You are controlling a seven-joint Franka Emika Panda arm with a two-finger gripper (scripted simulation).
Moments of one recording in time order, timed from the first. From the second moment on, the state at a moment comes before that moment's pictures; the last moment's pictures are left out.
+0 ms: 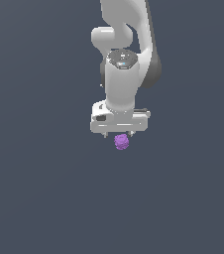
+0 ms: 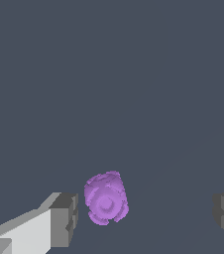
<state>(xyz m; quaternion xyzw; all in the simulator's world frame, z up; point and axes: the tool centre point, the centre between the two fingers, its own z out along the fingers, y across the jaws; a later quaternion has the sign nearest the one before) 0.012 0.025 0.191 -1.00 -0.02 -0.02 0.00</state>
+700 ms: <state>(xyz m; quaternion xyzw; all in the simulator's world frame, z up) 0.007 -0.004 0.186 -1.00 -0.02 -0.01 -0.01</state>
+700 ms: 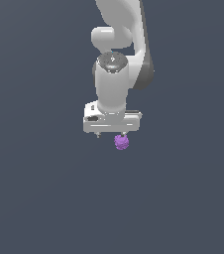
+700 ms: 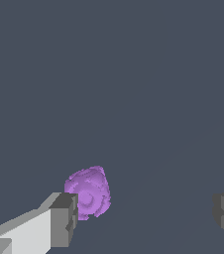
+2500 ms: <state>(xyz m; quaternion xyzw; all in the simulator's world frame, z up) -0.054 0.050 0.083 -0.99 -0.17 0.00 0.00</state>
